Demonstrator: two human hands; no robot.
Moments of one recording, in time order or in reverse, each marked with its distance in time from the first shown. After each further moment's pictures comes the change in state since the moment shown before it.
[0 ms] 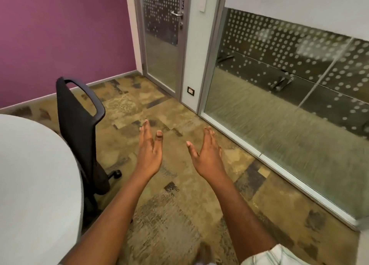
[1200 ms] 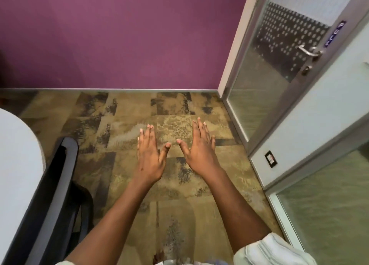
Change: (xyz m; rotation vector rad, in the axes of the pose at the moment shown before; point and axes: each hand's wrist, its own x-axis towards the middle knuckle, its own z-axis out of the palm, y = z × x) left_hand 0.592 -0.166 -0.023 0.453 0.454 -0.263; right_hand 0.667 -0.179 0.246 -0.077 -0.411 -0.635
